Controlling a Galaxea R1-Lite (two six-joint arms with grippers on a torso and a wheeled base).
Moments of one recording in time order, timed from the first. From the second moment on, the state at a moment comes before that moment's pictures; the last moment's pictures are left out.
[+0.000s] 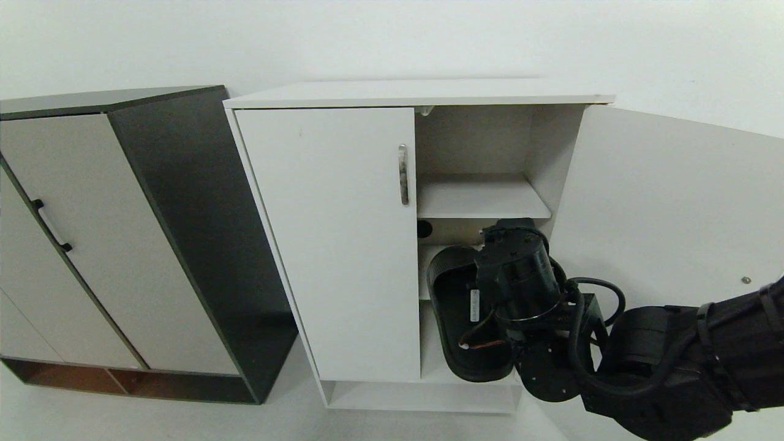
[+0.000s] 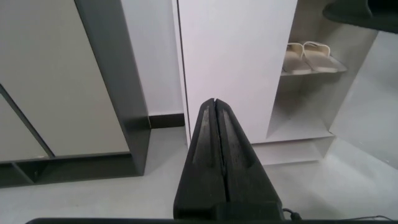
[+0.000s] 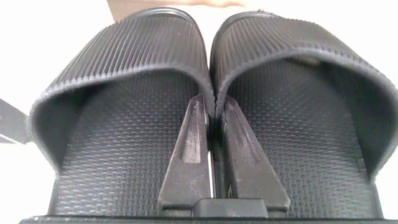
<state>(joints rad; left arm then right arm) 0.00 0.00 0.00 0.00 -0.07 0.04 0.89 1.88 -1.03 -0.42 -0.84 0.34</state>
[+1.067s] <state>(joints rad) 0.00 0.00 0.00 0.00 -0.07 0.04 0.83 1.96 -1.33 -0.37 -0.77 0.21</state>
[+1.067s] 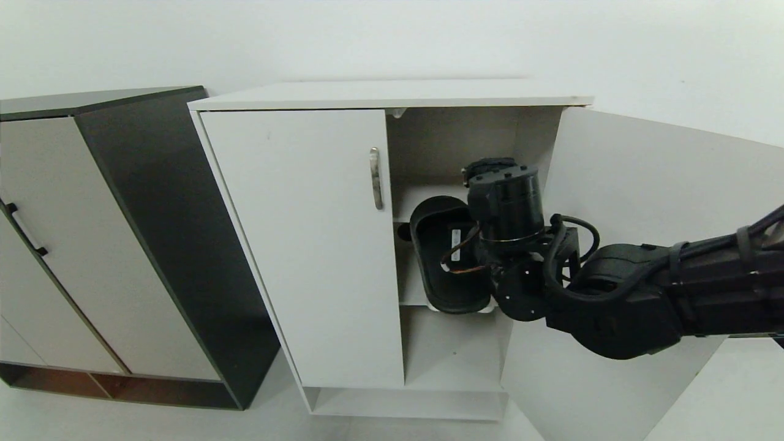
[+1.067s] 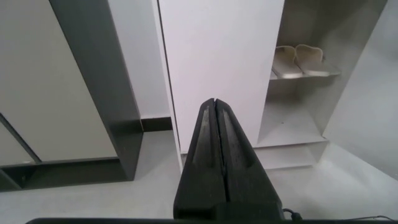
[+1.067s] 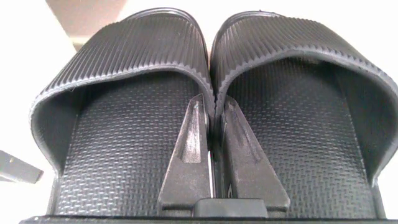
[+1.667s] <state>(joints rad) 0.00 0.00 0.00 0.00 -0.07 0.04 0.81 2.02 -1.42 -0.33 -0.77 0.22</state>
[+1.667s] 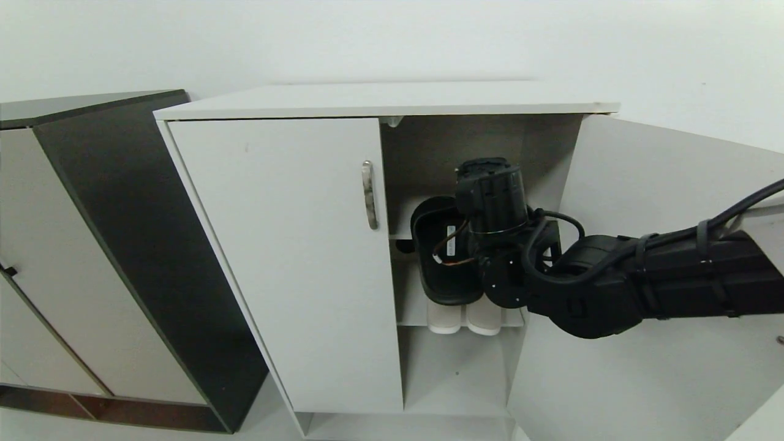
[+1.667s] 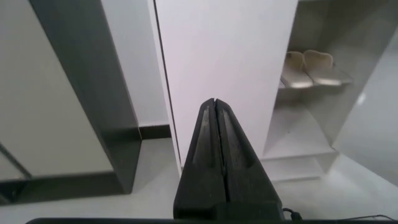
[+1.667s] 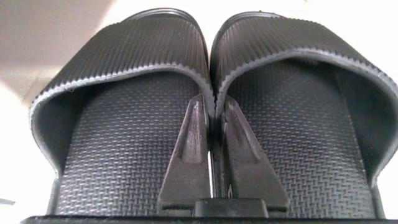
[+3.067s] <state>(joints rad) 0.00 0.00 0.00 0.00 -0.07 0.04 0.74 2.18 -1.69 -0.24 -0.78 0.24</state>
